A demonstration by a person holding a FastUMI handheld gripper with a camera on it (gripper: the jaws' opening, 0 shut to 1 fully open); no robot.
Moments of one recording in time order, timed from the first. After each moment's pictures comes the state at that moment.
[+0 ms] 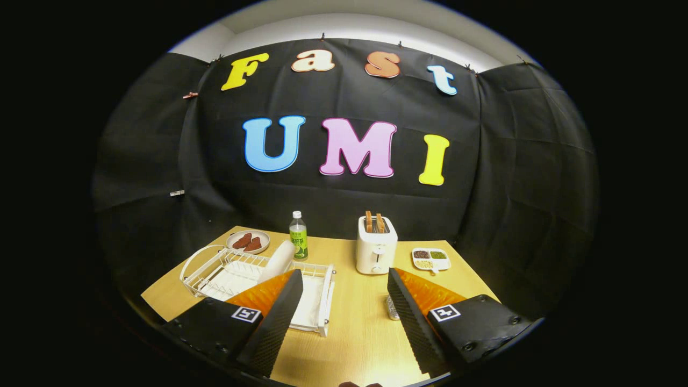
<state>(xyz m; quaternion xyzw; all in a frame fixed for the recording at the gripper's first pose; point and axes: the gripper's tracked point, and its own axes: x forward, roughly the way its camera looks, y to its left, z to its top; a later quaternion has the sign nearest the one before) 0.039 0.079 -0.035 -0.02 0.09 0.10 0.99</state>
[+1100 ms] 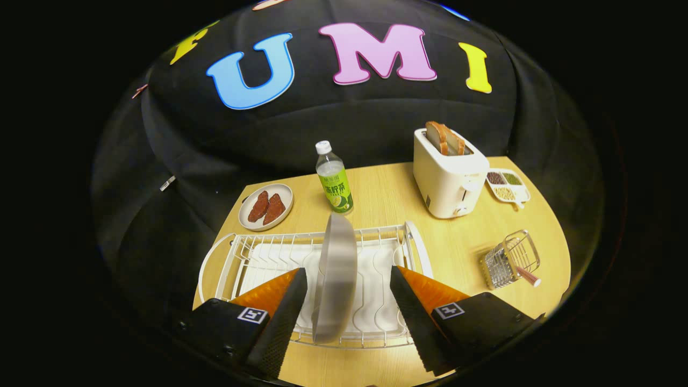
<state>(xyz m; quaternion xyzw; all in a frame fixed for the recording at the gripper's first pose) 0.165 0.215 -0.154 0.09 0.37 0.10 0.92</state>
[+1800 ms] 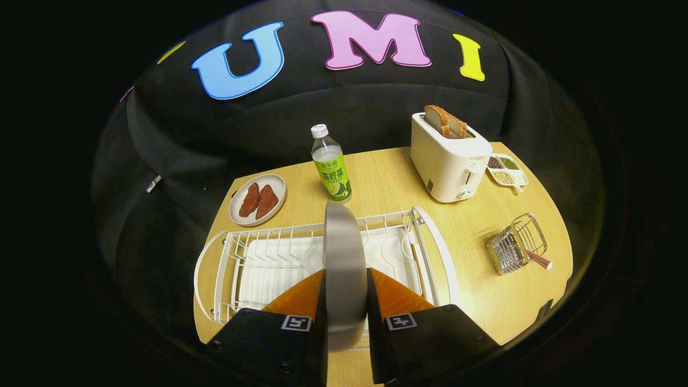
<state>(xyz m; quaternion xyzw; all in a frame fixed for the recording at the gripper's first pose) 0.164 0.237 -0.155 0.07 0.38 0.07 0.92</state>
